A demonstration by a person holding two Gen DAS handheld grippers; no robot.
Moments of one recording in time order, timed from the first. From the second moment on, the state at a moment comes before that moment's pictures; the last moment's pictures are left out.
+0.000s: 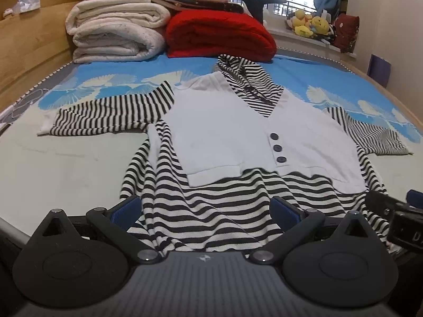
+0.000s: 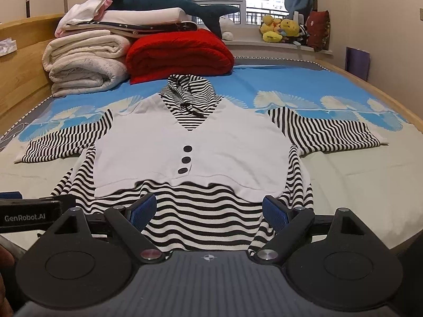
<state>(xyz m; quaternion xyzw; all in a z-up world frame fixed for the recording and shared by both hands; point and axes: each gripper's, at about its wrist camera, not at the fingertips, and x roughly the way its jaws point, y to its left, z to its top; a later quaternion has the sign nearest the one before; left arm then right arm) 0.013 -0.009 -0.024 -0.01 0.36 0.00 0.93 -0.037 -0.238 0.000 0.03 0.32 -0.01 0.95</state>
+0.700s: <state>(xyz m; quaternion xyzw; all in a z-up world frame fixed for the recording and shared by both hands) 0.020 -0.010 -0.030 0.00 0.38 -0.02 0.93 -0.033 -0.229 -0.003 0.03 0.33 0.02 0.94</state>
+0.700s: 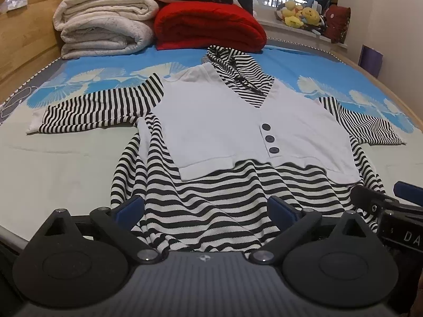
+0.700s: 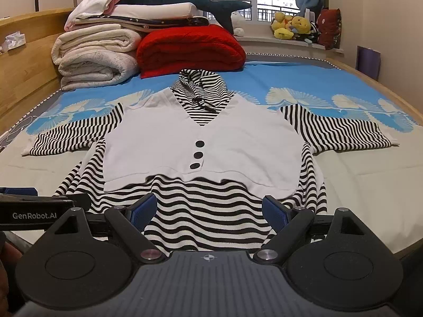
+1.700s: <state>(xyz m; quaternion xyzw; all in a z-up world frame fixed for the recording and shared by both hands) 0.022 -0.011 -0.033 -0.01 0.38 -0.03 0.93 -0.029 -0.238 -0.003 0.05 0.33 -0.01 0.94</state>
